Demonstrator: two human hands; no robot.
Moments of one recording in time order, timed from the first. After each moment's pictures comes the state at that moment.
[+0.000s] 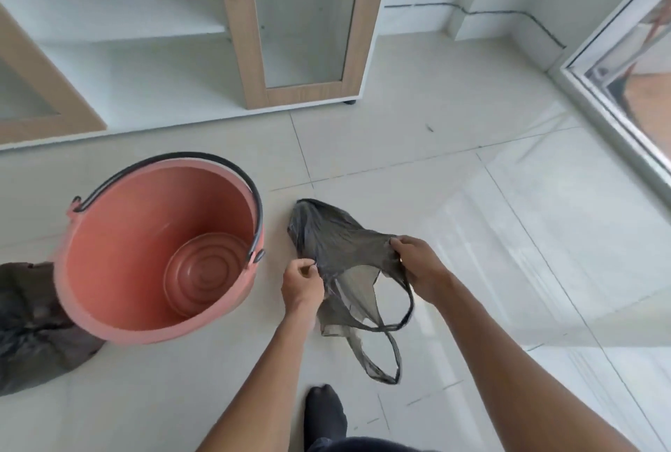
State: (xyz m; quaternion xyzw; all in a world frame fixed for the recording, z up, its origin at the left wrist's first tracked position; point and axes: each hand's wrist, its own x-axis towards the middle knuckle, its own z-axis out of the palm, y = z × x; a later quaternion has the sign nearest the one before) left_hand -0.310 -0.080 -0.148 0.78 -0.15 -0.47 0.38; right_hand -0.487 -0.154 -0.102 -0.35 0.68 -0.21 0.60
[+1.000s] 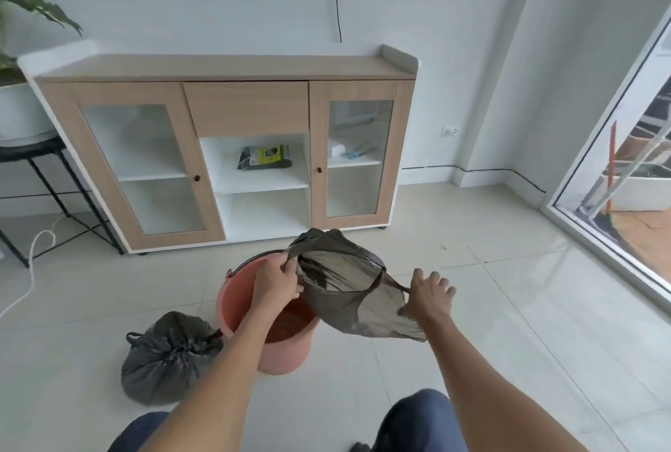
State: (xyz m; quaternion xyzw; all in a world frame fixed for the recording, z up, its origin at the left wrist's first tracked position) left_hand -0.192 0.050 0.147 0.75 -0.40 -0.30 0.44; right_hand -0.450 -0.036 0.117 -0.70 0.71 0.05 0.08
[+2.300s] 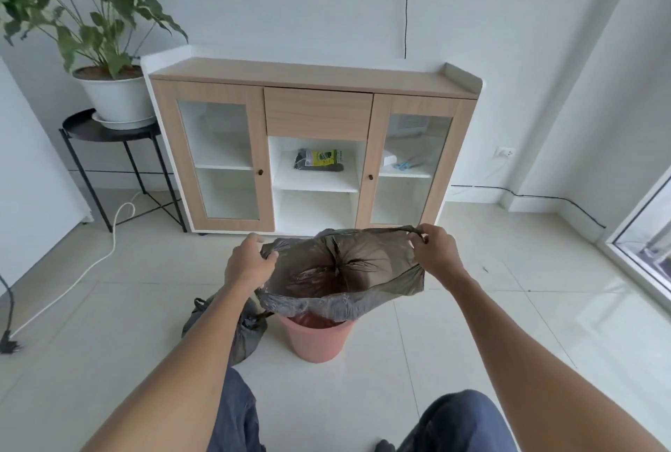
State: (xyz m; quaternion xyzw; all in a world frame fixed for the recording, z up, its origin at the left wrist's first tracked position) left_hand -0.078 0.144 0.193 0.87 -0.34 -0.15 0.32; right_hand -0.365 -0.026 0.215 -0.74 0.55 -0.28 0.27
